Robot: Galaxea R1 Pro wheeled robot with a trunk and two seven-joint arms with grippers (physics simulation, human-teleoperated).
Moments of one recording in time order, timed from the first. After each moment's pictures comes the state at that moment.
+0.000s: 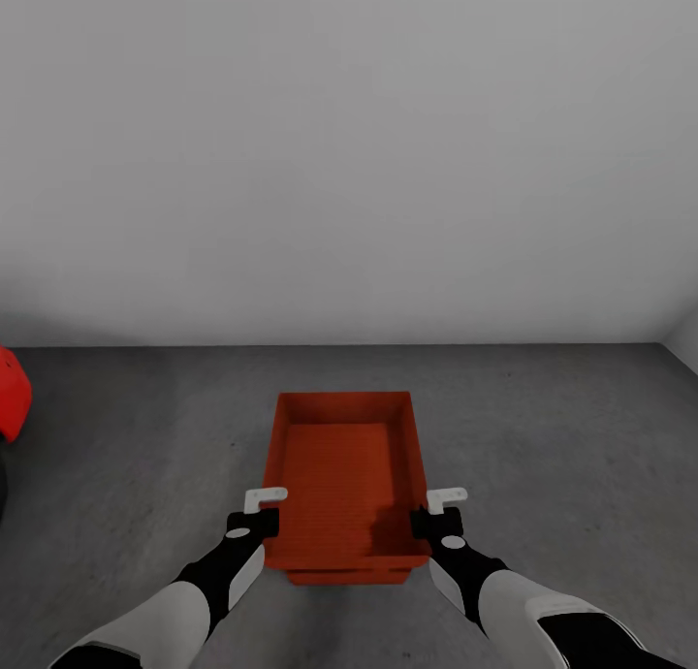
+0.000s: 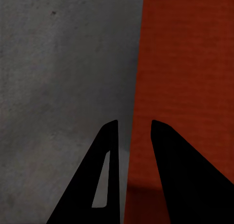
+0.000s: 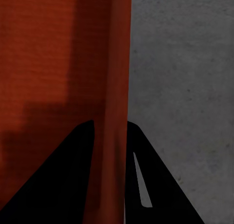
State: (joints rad) left arm -0.70 -0.09 -0.16 -0.27 0.19 0.00 0.25; right arm -0.78 0.12 0.03 -0.03 0.11 -0.21 -0.20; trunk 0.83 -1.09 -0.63
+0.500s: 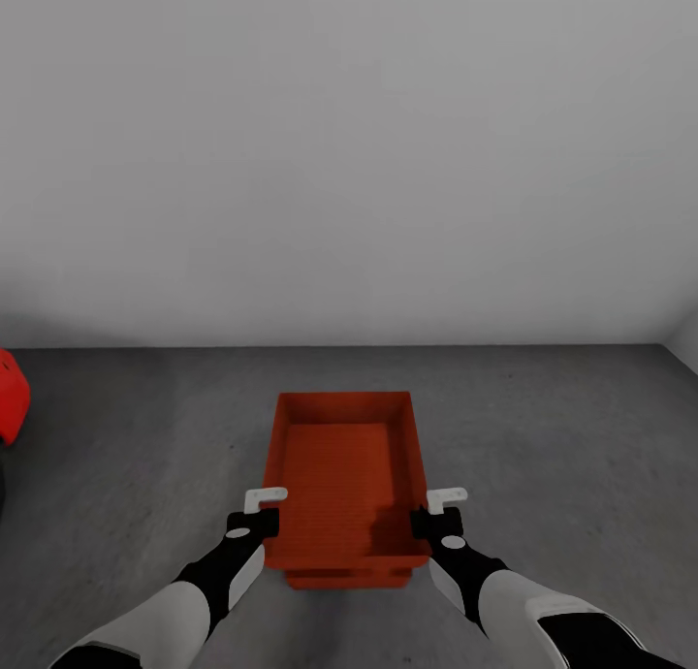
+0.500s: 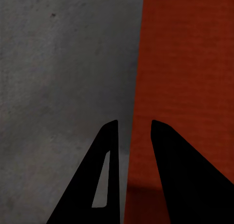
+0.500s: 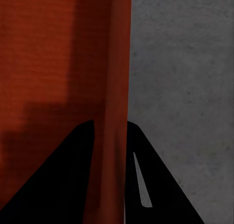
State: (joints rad) left arm -0.70 -0.09 -0.16 -0.27 0.19 0.00 0.25; right arm -0.78 0.12 0.03 -0.03 0.11 -0.21 -0.20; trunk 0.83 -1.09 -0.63
